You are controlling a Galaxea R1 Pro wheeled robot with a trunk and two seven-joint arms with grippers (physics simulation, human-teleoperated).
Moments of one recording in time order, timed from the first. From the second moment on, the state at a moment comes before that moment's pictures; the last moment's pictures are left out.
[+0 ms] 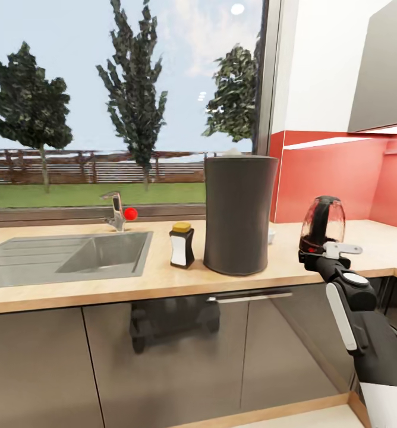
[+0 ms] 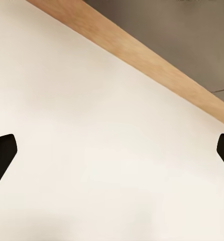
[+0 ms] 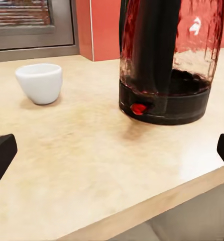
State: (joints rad) left arm -0.19 0.02 0.13 -0.03 0.54 -0.18 -0.44; right arm -0.56 -0.18 -0.08 -1.53 -0.14 0.69 -0.21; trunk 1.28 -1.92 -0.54
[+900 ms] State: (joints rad) left arm -0.19 0.03 0.14 -0.03 0.54 -0.18 -0.44; right arm -0.57 -0.18 -0.08 -1.50 -0.14 0.69 -0.24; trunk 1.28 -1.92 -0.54
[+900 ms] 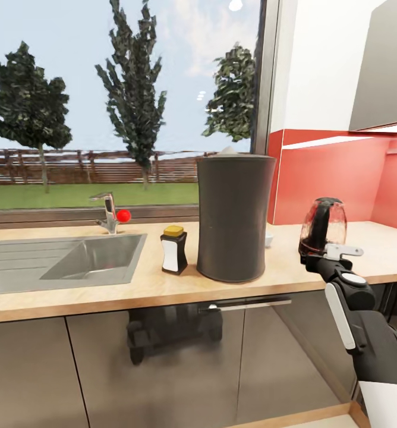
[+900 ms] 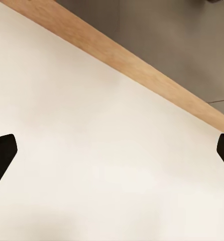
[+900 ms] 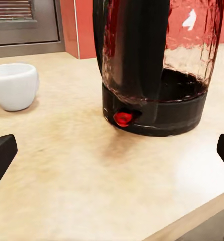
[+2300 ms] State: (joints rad) left arm -0.19 0.03 0.15 -0.03 0.54 -0.18 -0.44; right arm -0.83 -0.10 0.00 -1.11 -0.14 0.46 -0.60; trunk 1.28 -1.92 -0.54
